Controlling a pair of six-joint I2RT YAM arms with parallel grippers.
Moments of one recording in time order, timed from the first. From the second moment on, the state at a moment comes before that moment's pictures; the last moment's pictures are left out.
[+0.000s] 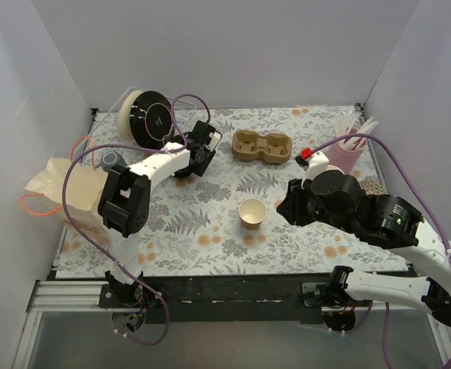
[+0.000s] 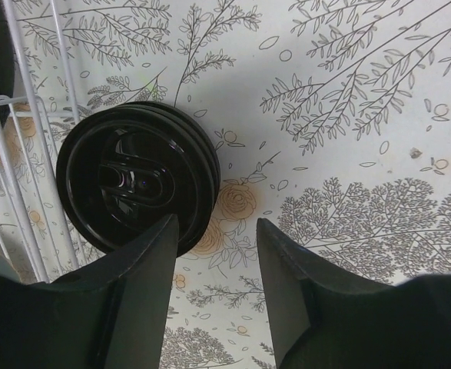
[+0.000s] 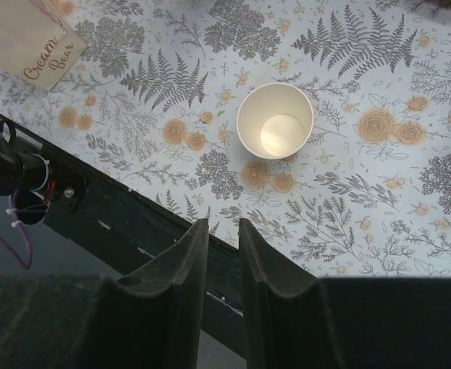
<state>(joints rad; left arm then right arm) -0.50 1.95 1.52 -0.61 -0.30 0.09 1.09 0.91 1.34 -1.06 0.28 0.57</state>
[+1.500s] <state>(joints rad) -0.48 2.04 1.59 -0.63 -0.31 0.11 1.09 0.93 1.35 -1.11 0.32 0.54</state>
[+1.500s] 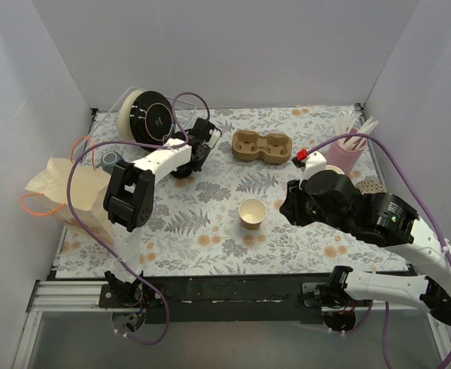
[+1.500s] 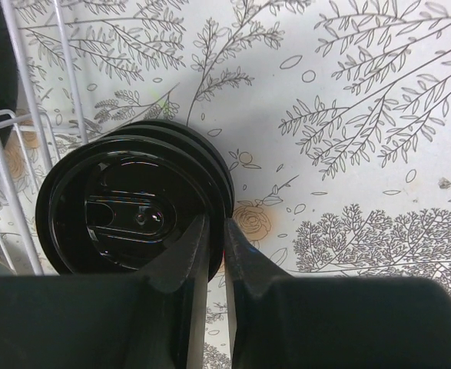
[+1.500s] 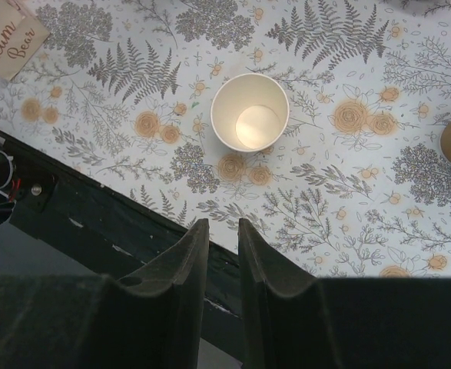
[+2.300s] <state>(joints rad) -0.62 1.64 1.74 -0.69 0.34 -0.28 1.09 0.63 1.01 -0.51 0.25 0.04</state>
